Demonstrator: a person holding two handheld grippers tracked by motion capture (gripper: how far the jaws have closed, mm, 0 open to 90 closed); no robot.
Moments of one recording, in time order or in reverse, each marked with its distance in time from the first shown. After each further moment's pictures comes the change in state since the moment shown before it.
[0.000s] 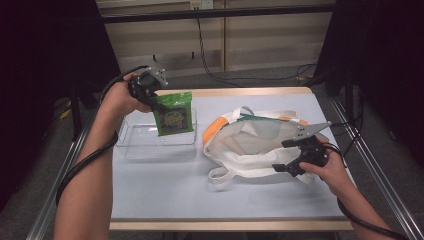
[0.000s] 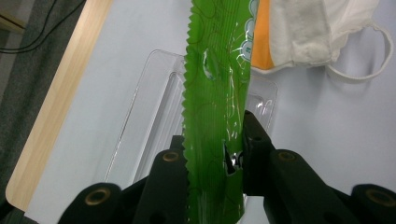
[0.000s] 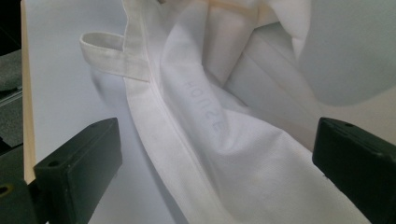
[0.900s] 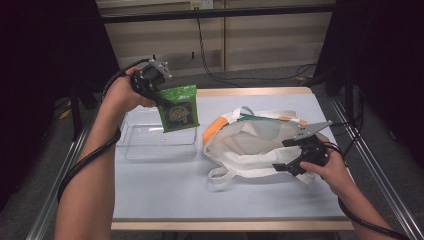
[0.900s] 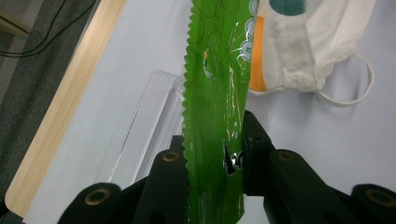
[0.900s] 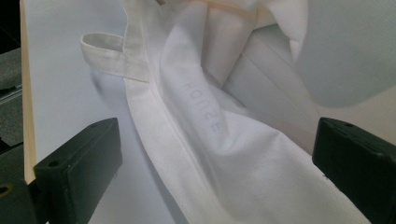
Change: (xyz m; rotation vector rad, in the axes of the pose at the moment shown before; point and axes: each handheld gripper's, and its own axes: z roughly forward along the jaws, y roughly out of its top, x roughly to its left) left arm -0.003 0.020 -0.012 -0.015 0.013 -0.025; right arm 0.000 0.003 -0.004 -0.007 -0.003 -0.002
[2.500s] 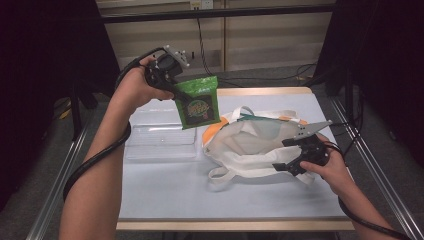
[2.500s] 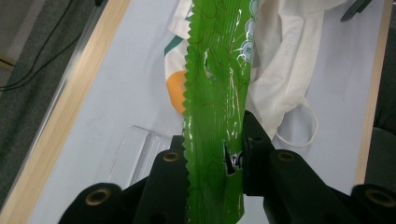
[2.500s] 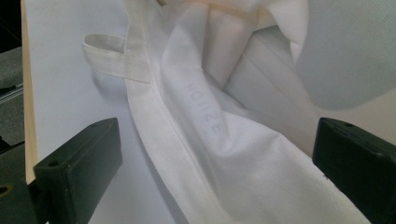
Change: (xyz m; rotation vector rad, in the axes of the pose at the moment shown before) left arm -0.025 0.048 -0.017 -0.081 -0.066 0.022; right arm 0.001 0.001 0.000 0.005 -0.002 -0.006
